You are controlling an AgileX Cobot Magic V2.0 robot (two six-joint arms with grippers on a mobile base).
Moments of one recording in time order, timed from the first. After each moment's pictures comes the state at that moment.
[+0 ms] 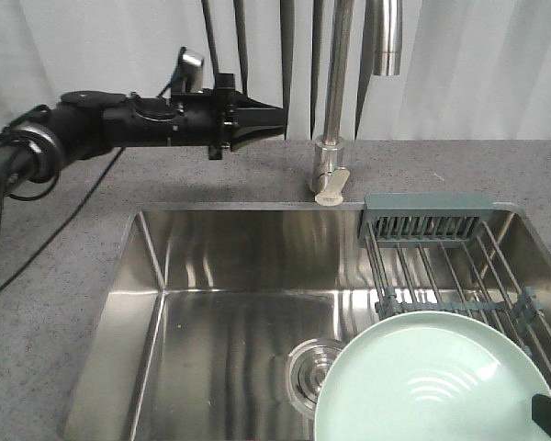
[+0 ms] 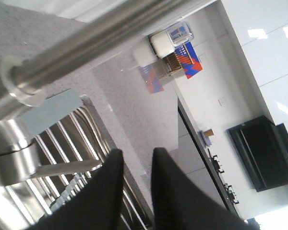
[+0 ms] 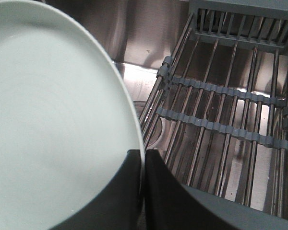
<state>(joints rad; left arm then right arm) -0.18 2.33 -2.04 -1.59 1.18 0.63 0.26 0.37 -0.41 0.18 0.72 -0.09</state>
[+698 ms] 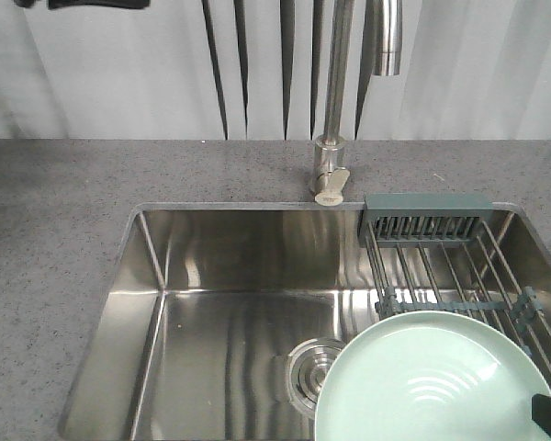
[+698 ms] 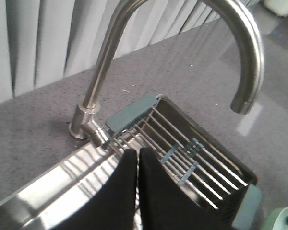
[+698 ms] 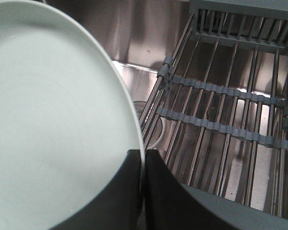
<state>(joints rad) -0.06 1.67 -2.04 -0.88 1.25 0.43 0.26 0.37 -0.41 0.18 0.72 -0.09</state>
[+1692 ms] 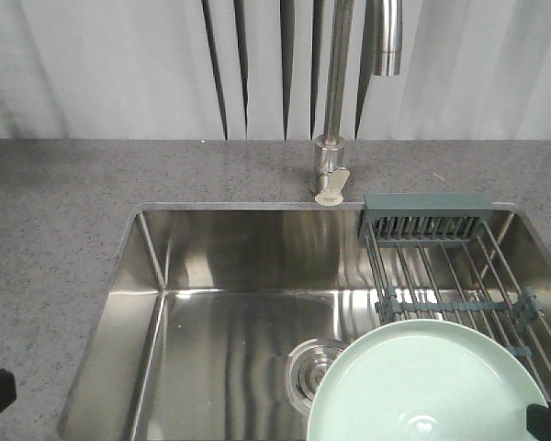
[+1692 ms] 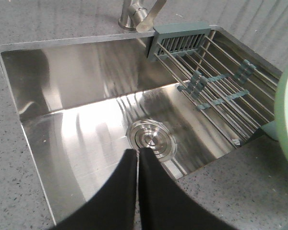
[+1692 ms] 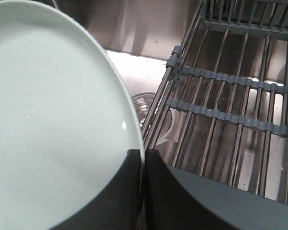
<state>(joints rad) -0.07 0.39 -0.48 -0.76 0.80 0.50 0.26 0.37 -0.43 0.23 0.76 -0.09</state>
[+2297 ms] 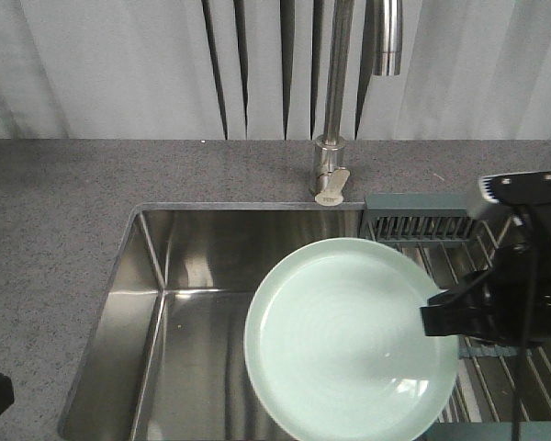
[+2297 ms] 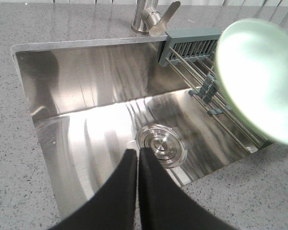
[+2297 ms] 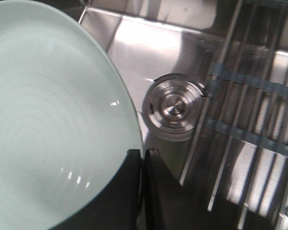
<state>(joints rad) -0.07 0.35 -0.41 -0.76 0.74 0.50 0.29 1.11 -0.84 0.36 0.78 -0.19</state>
